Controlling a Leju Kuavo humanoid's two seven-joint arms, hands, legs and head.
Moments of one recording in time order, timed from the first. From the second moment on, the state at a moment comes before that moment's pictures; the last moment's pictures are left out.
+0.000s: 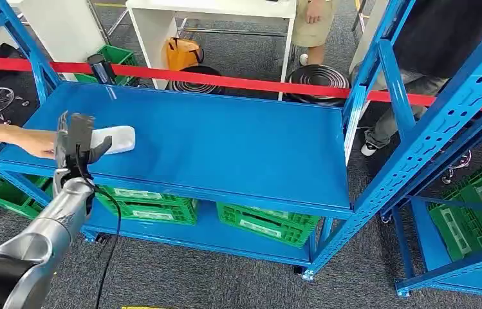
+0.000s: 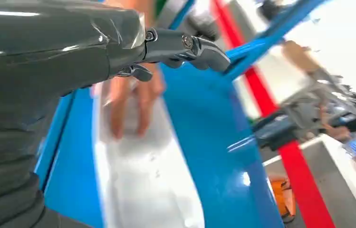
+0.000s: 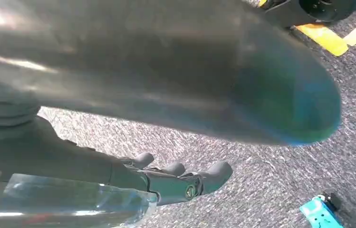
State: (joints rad) left arm -0.78 0.19 -0.32 -0.34 -0.12 0.53 -0.29; right arm -0.04 -0.31 1.19 -0.37 -0.44 -0.20 -0.12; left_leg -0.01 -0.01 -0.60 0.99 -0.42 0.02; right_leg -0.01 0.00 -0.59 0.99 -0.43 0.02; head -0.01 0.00
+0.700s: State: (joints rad) left arm -0.85 0.26 -0.48 -0.35 -0.36 0.54 -0.17; right arm -0.07 -0.30 1.20 -0.37 -0.43 -0.17 -0.12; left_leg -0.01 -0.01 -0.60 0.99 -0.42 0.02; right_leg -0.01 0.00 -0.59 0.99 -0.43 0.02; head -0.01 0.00
